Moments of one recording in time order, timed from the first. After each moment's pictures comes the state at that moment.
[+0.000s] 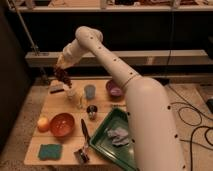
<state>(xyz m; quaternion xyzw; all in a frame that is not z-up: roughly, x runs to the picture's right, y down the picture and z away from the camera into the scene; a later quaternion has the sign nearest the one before) -0.236 -0.145 0.790 0.10 -0.42 -0.57 0.70</state>
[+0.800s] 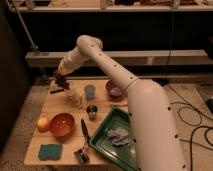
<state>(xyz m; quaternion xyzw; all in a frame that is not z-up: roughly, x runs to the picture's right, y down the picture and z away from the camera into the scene) -0.239 -0.109 0.817 0.10 -0.44 -0.56 0.70</state>
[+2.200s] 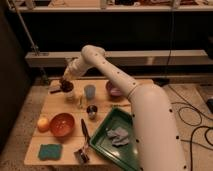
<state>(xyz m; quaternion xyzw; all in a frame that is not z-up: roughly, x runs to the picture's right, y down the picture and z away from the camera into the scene) -0.223 -0.084 0.853 0.08 -0.43 -0.54 0.72</state>
